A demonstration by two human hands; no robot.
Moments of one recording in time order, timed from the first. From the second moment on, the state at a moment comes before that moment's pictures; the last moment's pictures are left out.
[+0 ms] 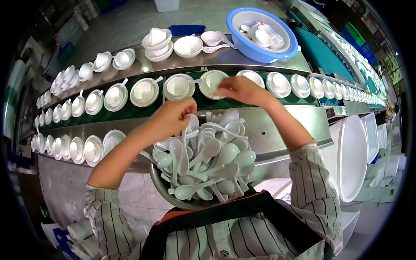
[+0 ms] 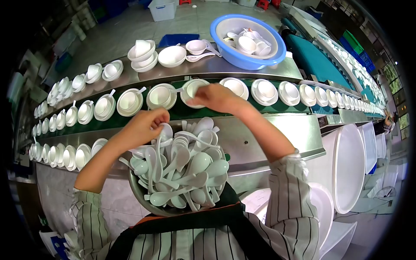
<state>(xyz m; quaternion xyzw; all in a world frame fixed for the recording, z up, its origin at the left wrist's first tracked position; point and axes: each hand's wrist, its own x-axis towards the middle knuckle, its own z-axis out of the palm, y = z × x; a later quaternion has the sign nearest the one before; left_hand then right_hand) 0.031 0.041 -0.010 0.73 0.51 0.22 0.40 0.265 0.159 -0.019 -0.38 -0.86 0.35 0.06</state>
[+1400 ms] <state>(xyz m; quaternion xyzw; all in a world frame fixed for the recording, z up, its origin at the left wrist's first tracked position) 0.027 0.002 0.002 0.67 0.49 0.30 0.47 0.293 0.103 0.015 -0.22 -0.70 0.64 0.25</state>
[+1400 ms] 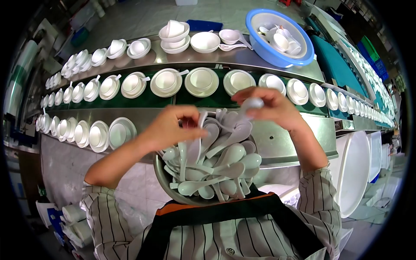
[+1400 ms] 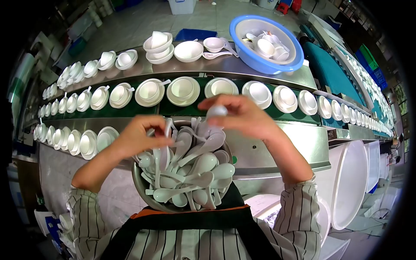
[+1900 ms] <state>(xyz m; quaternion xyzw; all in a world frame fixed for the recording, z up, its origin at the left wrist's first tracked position) -0.039 0.177 -0.103 0.74 0.64 0.21 0.04 0.213 0.245 -0.124 -0.37 -0.92 -0.04 0.16</state>
